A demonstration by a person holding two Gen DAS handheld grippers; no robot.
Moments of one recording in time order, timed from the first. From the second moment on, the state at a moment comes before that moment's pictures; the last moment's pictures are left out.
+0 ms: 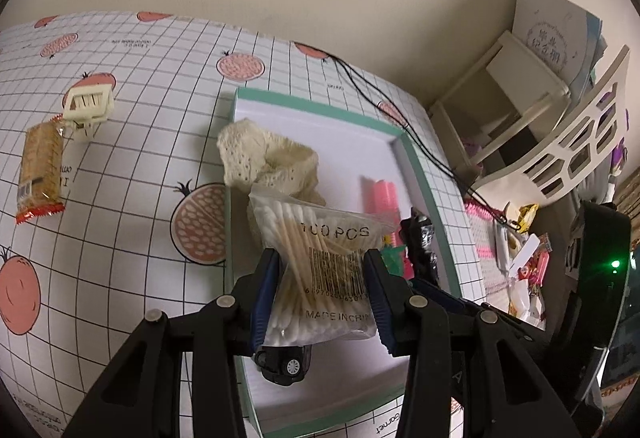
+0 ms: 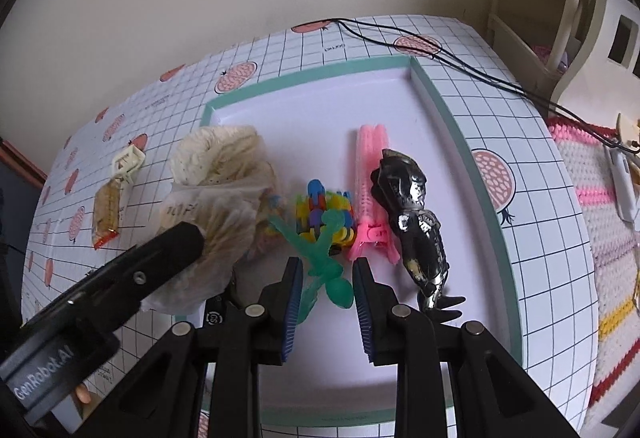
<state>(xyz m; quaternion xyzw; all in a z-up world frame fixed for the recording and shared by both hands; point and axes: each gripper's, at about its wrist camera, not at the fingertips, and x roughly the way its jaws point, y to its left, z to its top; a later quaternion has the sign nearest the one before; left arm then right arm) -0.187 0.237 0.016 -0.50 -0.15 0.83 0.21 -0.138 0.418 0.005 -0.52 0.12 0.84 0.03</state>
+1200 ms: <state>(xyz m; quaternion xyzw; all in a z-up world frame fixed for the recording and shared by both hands) -0.189 0.209 0.030 -0.48 -0.17 0.84 0.18 -0.137 0.413 0.021 -0.48 0.12 0.87 0.03</state>
